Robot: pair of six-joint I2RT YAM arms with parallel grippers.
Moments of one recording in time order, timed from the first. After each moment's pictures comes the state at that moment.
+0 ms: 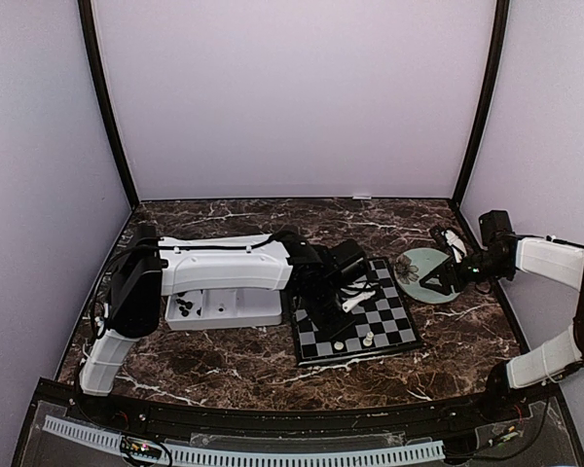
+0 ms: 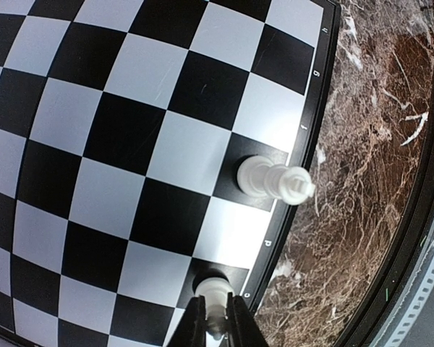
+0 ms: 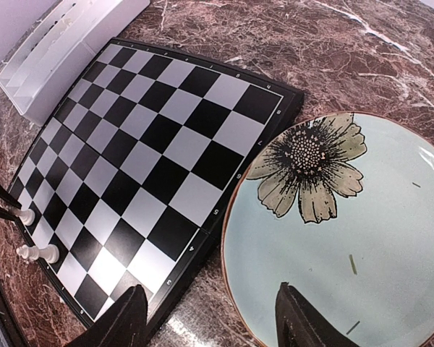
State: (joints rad) left arm -1.14 2.27 1.94 -0.88 0.16 -0.09; right arm -0.02 1.32 0.75 -0.49 -0.67 -0.49
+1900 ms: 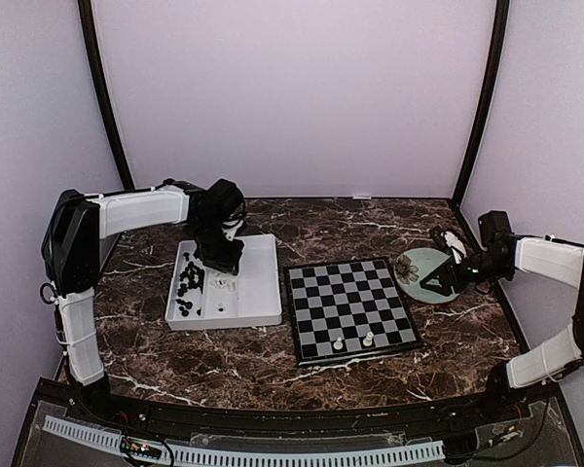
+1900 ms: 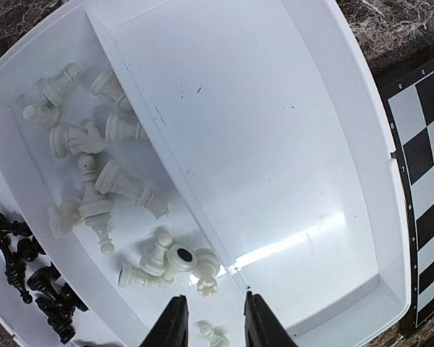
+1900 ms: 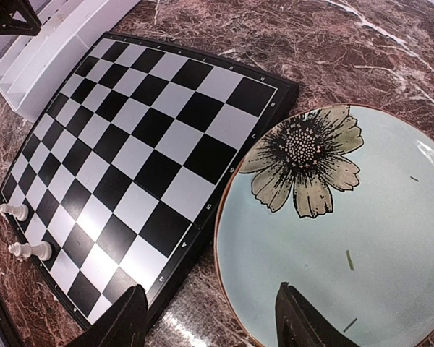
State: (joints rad) left arm -0.56 1.98 1.58 -0.91 0.03 -0.24; right arm -0.02 1.33 0.75 -0.49 -0.65 -0.50
